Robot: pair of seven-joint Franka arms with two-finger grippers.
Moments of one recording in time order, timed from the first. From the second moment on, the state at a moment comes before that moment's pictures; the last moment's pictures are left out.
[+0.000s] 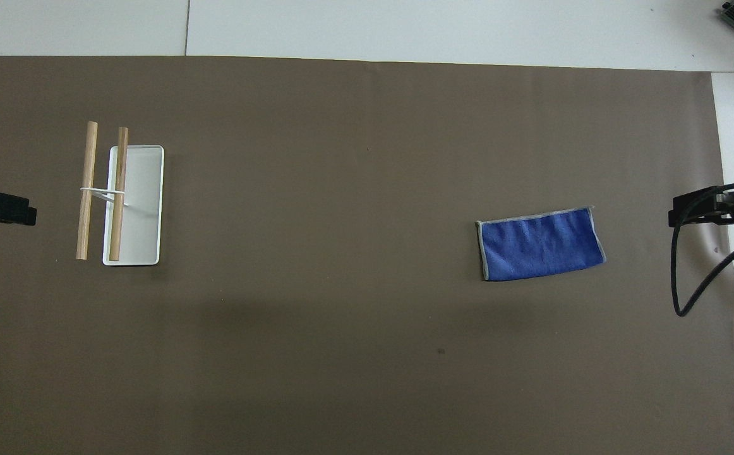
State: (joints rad) left arm 0.08 -0.08 -0.08 -1.67 -0.02 1.62 0.09; right arm 0.09 -0.03 -0.14 -1.63 -0.04 1.57 0.04
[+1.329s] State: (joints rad) left arm 0.08 -0.08 -0.08 -1.67 -0.02 1.62 0.09; right arm 0.14 0.13 -0.14 -2.09 0.01 2.28 -0.14
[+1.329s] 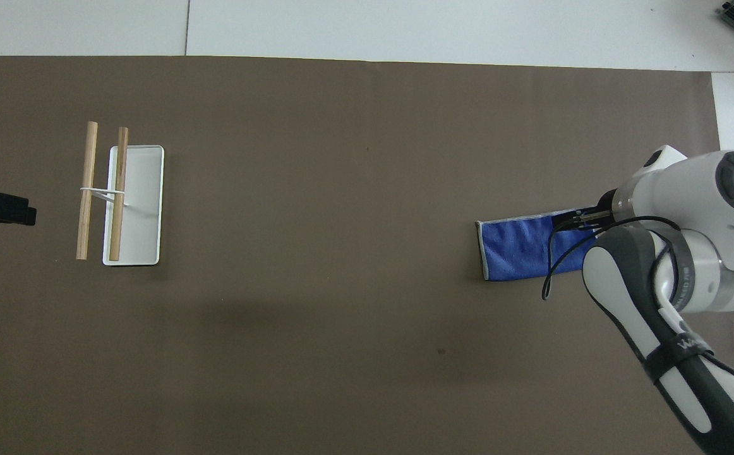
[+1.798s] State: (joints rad) left arm 0.08 -0.08 -0.08 -1.67 -0.02 1.62 0.09; right arm 0.14 0.20 -0.14 -2.21 0.02 2.49 -0.21
